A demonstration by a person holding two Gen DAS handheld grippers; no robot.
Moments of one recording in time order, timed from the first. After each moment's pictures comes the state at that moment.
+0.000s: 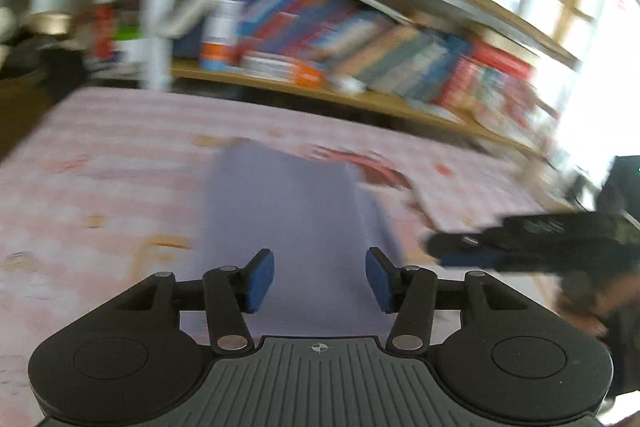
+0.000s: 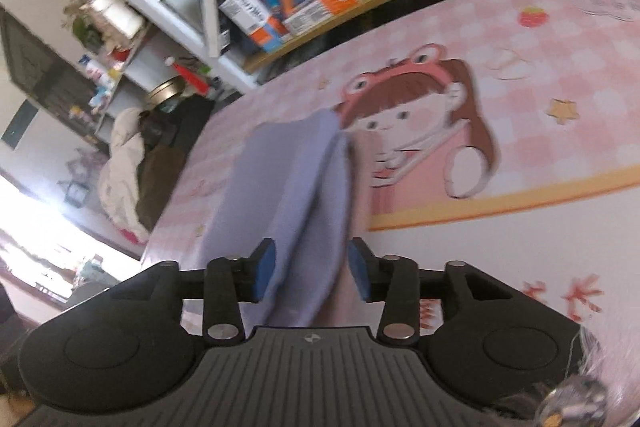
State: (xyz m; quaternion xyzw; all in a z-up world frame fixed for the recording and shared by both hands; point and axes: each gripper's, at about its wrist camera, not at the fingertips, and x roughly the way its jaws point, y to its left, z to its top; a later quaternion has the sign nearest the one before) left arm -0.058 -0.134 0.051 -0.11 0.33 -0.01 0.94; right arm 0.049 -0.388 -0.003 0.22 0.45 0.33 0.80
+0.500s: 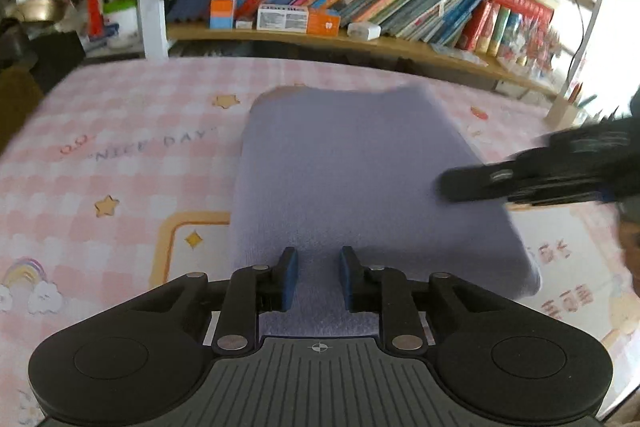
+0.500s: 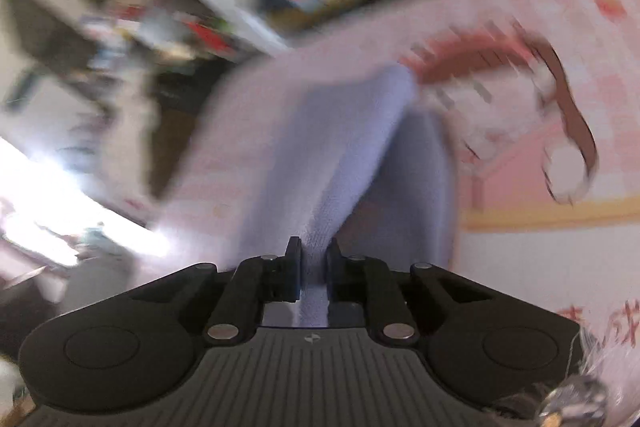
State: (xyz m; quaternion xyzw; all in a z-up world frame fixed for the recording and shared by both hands) left arm -0.029 -0.114 0.010 -0.07 0.39 -0.05 0.92; right arm 0.048 -0.332 0.009 0.20 0.45 0.38 0.78
